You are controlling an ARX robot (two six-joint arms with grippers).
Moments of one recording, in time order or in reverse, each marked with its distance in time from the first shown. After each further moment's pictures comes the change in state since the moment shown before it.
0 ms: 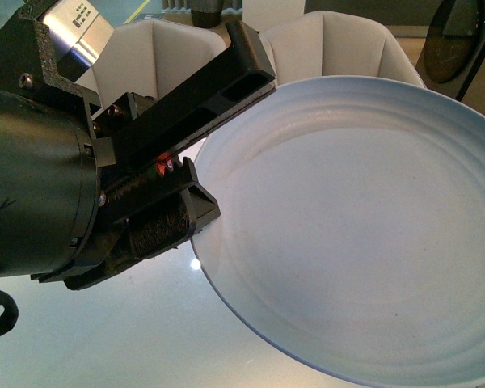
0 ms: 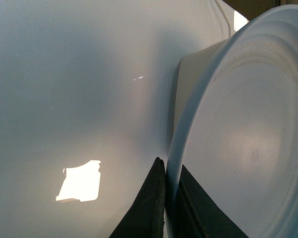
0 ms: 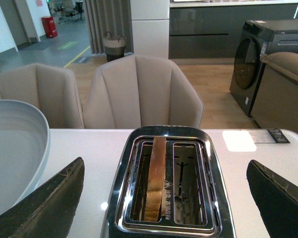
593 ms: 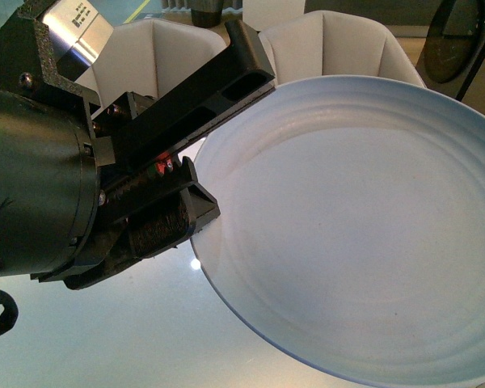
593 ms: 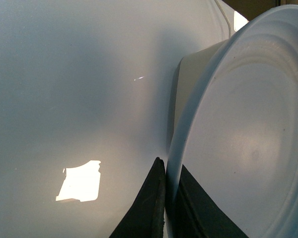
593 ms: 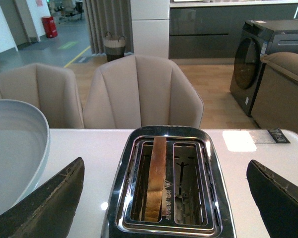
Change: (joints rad) left arm 0.000 0.000 0.000 0.000 0.000 0.000; right arm 0.000 0.000 0.000 0.000 0.000 0.000
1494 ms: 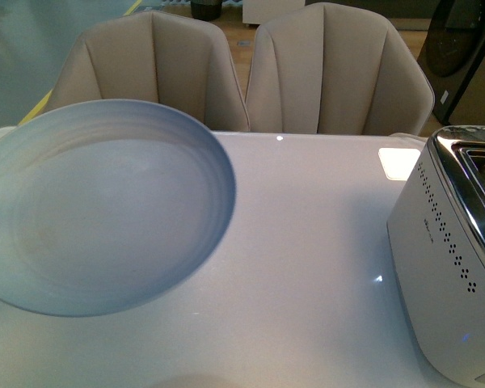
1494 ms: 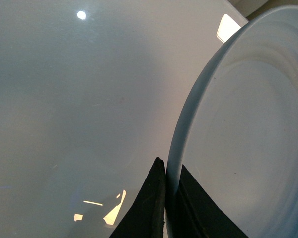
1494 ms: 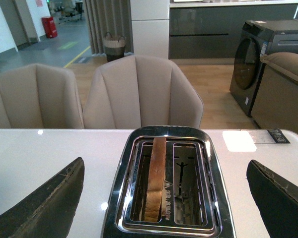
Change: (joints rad) left arm 0.495 -0.103 -0.191 0.007 0.027 0.190; right arm 0.000 -0.001 0.000 0.000 0.000 0.000
